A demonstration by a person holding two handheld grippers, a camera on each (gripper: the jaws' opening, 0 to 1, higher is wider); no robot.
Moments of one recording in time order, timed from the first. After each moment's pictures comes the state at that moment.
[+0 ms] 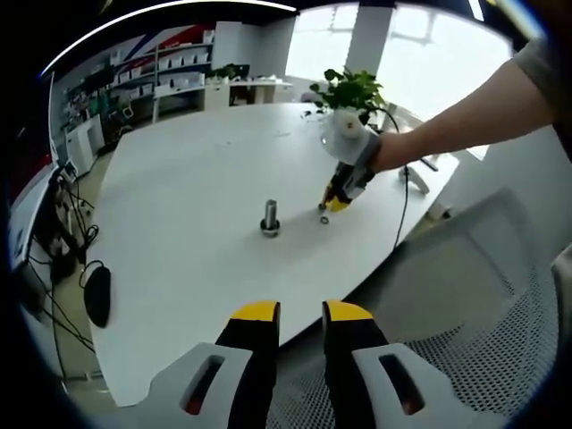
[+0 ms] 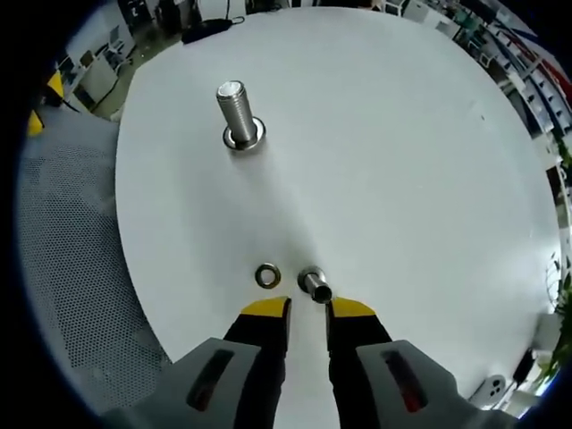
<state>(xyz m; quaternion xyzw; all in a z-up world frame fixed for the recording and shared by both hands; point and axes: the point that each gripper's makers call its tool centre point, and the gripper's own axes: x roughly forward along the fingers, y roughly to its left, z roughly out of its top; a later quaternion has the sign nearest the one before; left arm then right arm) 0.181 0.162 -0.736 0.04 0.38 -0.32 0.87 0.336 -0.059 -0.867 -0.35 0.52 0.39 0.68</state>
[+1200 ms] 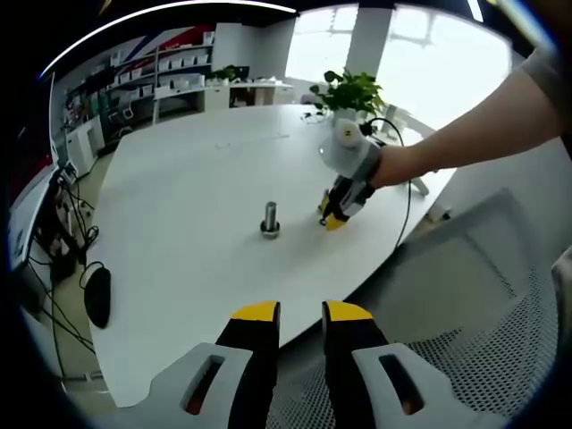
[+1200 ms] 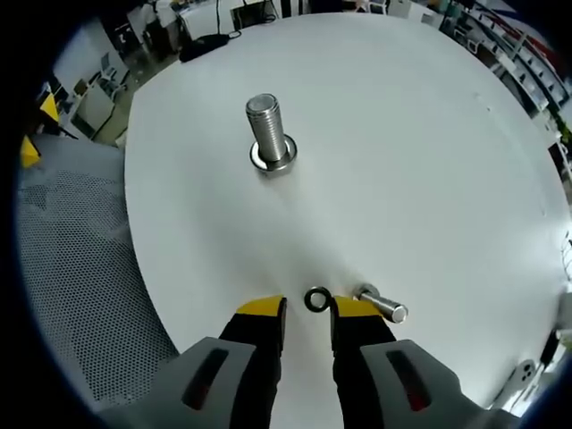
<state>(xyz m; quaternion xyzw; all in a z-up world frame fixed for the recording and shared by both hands) 0.182 0.162 -0.735 0.04 0.38 -0.32 0.87 0.314 -0.024 -0.875 -0.29 0.53 0.39 0.70</state>
